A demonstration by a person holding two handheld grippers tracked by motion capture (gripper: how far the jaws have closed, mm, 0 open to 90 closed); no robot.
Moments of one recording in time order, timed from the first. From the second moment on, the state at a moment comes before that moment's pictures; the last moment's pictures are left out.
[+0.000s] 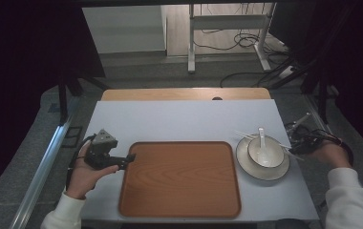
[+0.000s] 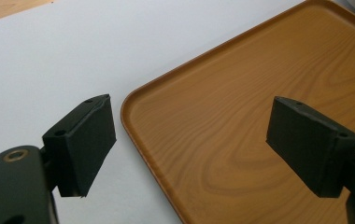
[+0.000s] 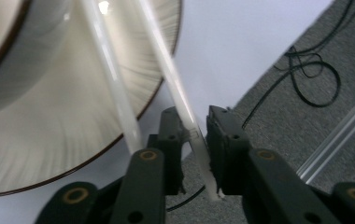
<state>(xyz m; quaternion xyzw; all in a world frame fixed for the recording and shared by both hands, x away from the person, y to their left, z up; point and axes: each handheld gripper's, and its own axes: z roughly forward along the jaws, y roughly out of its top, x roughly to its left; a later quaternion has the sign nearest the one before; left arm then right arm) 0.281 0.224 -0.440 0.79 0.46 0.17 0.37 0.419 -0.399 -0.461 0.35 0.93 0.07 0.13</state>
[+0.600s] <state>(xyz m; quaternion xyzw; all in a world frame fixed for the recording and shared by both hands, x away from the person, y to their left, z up) 0.281 0.223 -0.440 0.79 0.45 0.17 0.37 0.403 -0.402 -0.425 0.40 0.89 0.16 0.17</state>
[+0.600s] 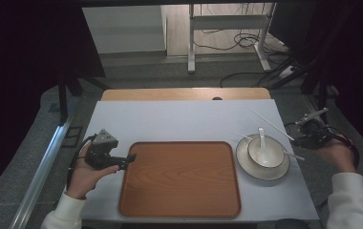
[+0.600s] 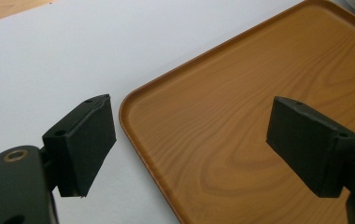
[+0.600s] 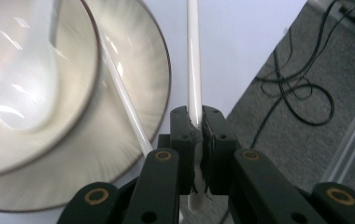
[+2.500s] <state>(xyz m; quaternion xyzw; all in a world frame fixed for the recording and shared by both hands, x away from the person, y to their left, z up) 0.282 0.221 -0.443 0.79 0.45 0.17 0.37 0.314 -0.254 -0.424 0.39 0.83 0.39 0.05</state>
